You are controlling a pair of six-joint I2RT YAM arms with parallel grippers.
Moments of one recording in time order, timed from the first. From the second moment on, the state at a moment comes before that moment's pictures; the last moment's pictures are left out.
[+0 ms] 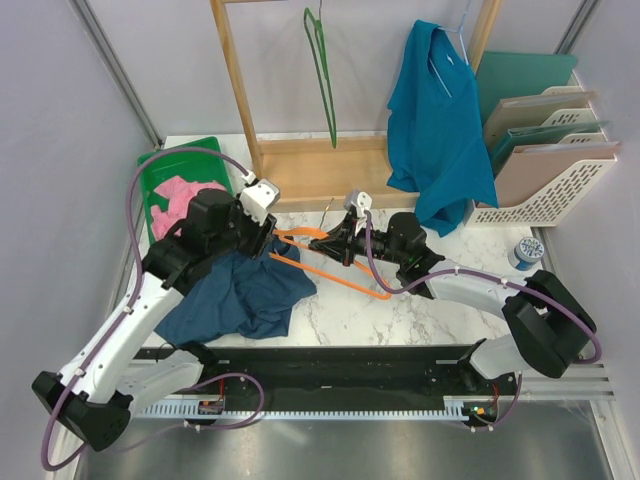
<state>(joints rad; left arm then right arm) -0.51 0.97 1.08 -0.67 0.09 0.21 0.72 1.43 0.69 0.75 -0.58 0.20</state>
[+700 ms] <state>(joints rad) -0.63 1.03 1.02 -0.56 -0.18 0.21 0.72 1.45 0.71 0.72 -0.53 0.35</state>
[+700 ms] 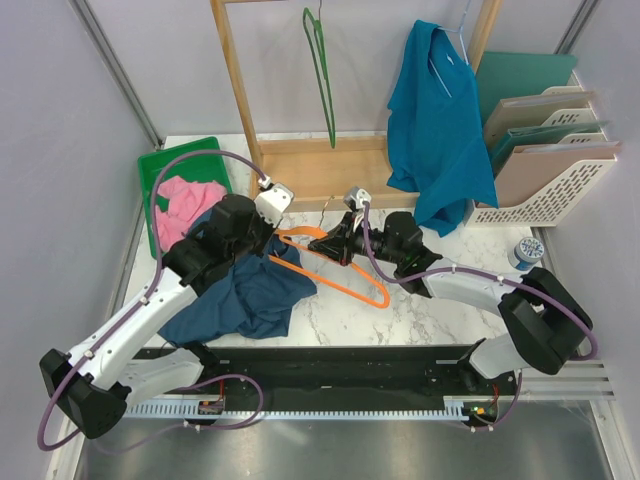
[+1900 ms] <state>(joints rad) -0.71 0.96 1.17 -0.65 -0.04 0.13 0.80 1.49 0.63 0.99 -0.41 0.30</state>
